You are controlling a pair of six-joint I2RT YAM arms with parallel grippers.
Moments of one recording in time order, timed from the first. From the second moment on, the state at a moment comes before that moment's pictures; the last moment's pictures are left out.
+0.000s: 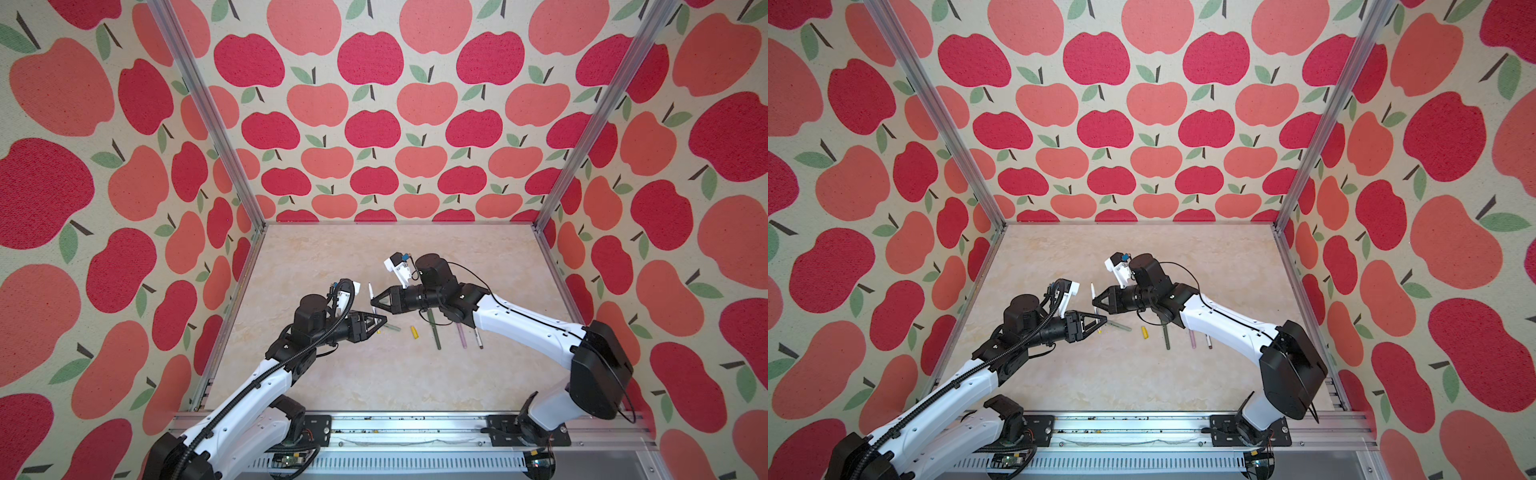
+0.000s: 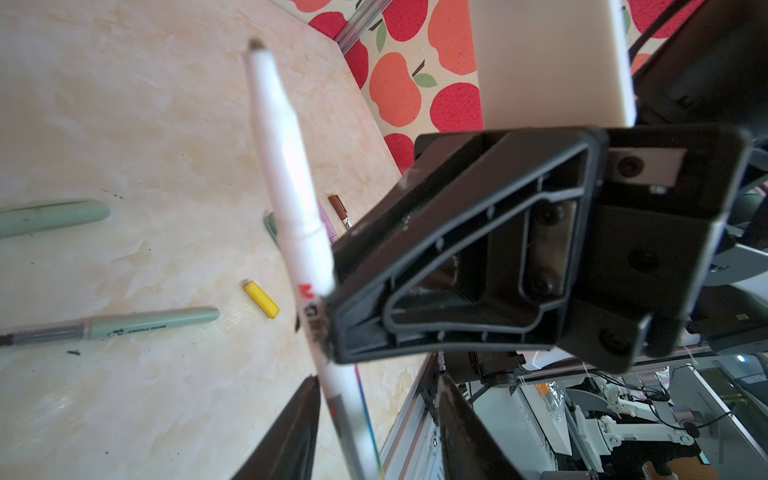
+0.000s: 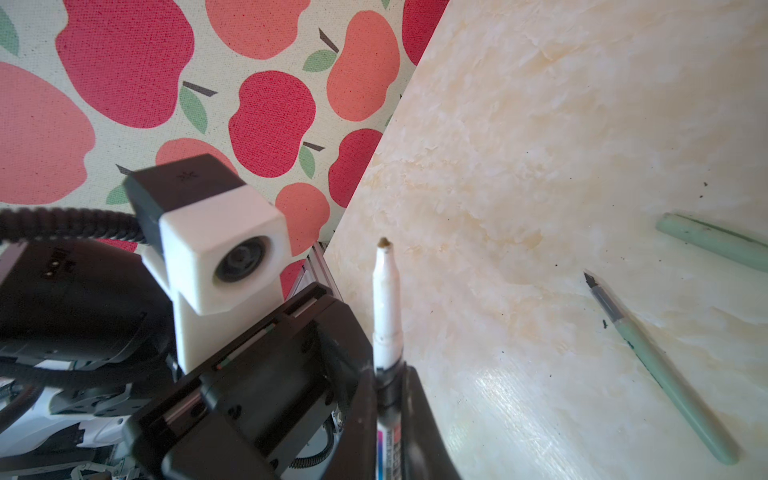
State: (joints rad) left arm -0.48 0.88 0.49 0.05 0.67 -0.67; right arm 0.91 1.55 1.16 -0.11 -0.54 0.68
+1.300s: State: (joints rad) left arm -0.39 0.78 0.52 -0.21 0.49 -0.61; right arm 0.92 1.41 1.00 -0.43 -0.24 0.86
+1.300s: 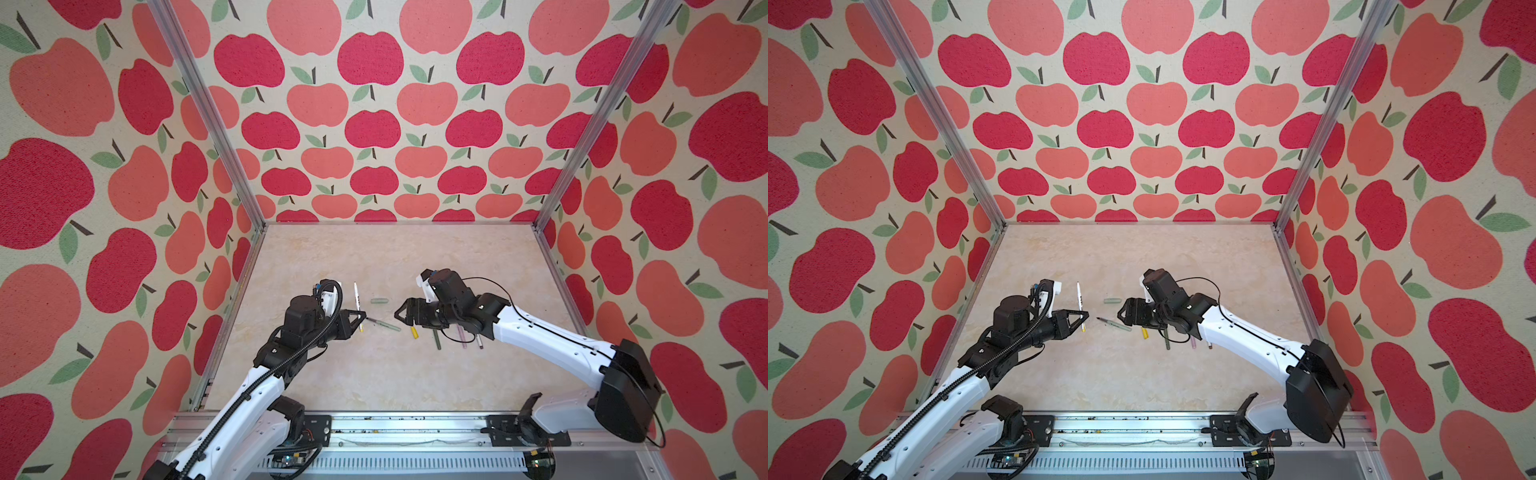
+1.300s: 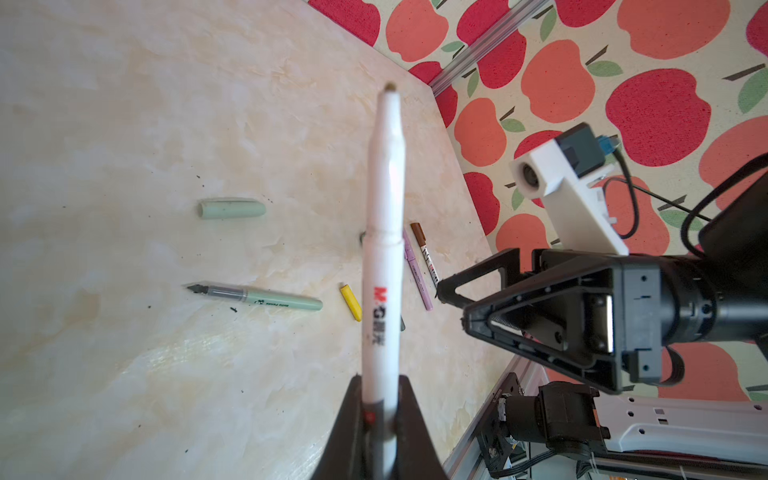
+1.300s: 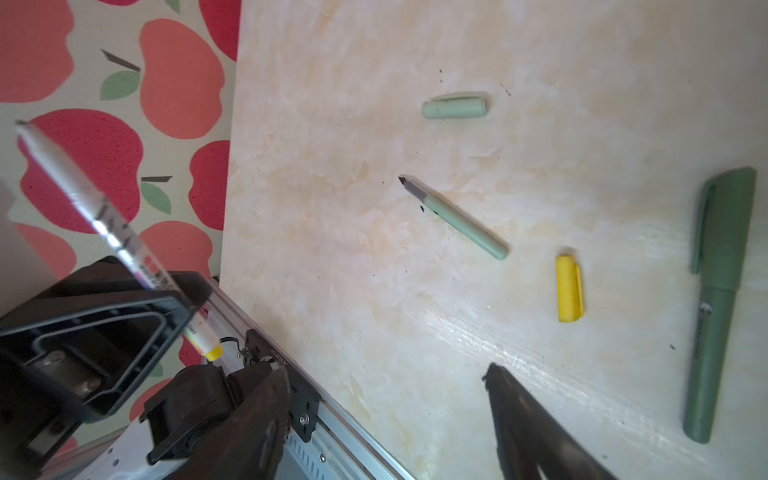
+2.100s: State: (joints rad) left arm -0.38 0.71 0.47 -0.19 0.49 -0.61; right arm 0.95 1.68 0.86 -0.14 -0.17 1.32
